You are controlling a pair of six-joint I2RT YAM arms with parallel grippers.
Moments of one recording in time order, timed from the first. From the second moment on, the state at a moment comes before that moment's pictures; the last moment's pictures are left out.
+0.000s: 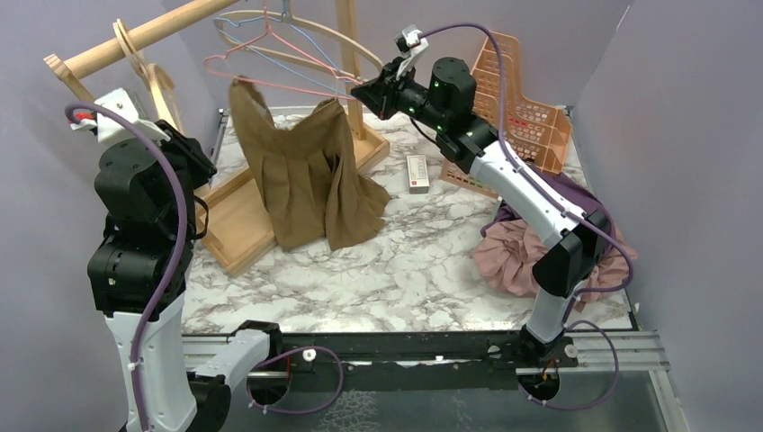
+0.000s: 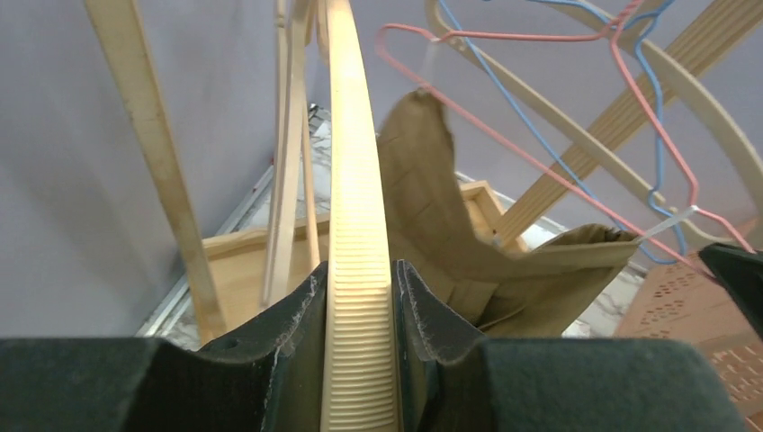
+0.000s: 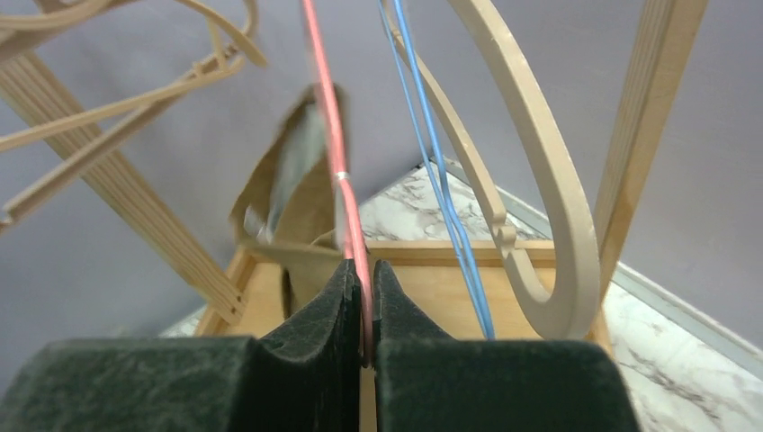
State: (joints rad) left arm -0.11 0.98 1.84 -0.99 -0.42 -0.37; right arm 0.66 1.82 1.89 0.02 -0.29 0.21
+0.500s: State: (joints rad) left arm -0.11 0.98 1.85 -1.04 -0.46 -0.34; right arm 0.66 1.78 1.89 -0.02 -0.26 0.12
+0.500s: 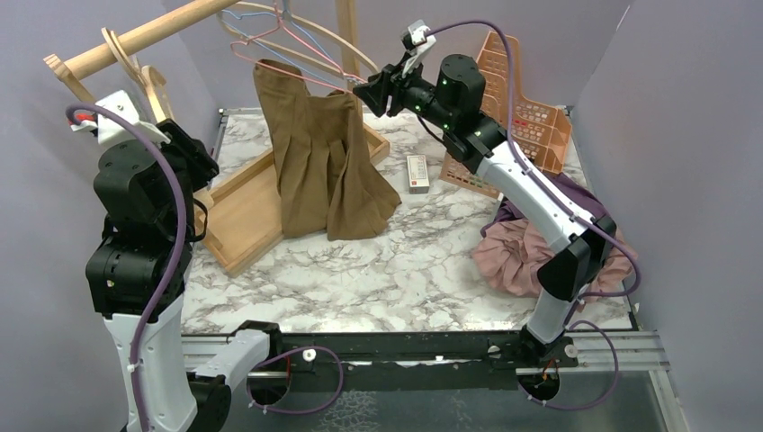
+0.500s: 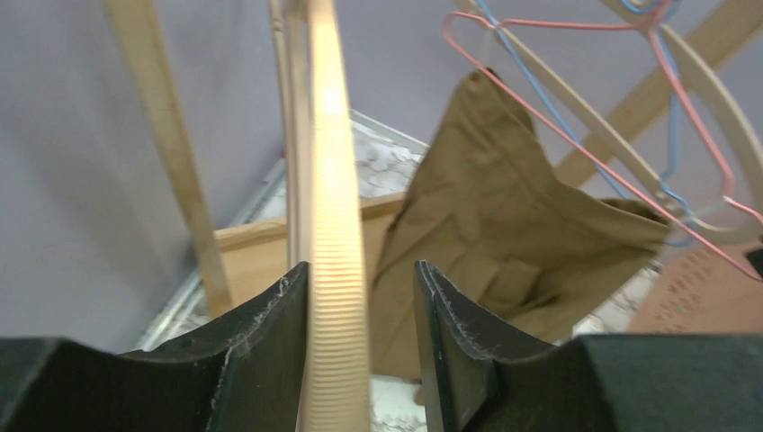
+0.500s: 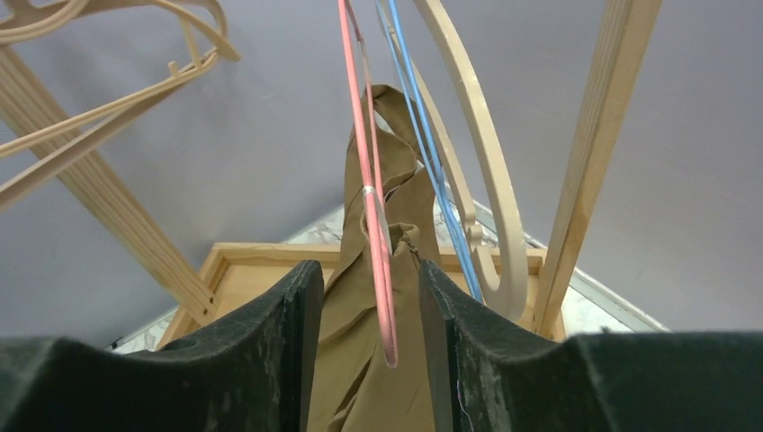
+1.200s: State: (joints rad) left arm -0.11 0.87 1.67 -0.65 0.40 -0.32; right arm 0.66 1.26 1.41 0.07 -0.20 0.23
